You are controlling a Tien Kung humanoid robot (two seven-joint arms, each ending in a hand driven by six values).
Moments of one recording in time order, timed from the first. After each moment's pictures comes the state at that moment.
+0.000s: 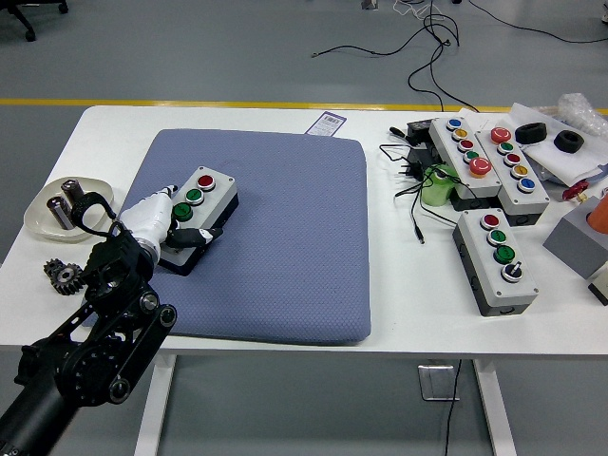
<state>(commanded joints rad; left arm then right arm) -0.43 0.00 -1.22 -1.19 2.27 -0.06 0.65 0.05 0.00 1.87 0.18 -1.86 -0.19 -0.18</state>
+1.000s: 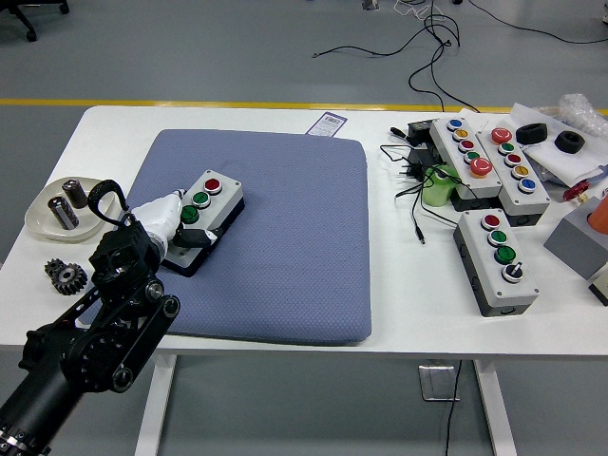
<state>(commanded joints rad) -0.48 0.00 -1.20 -1.14 2.27 -0.13 0.65 0.05 0.00 1.88 0.18 -1.86 -0.19 -0.18</state>
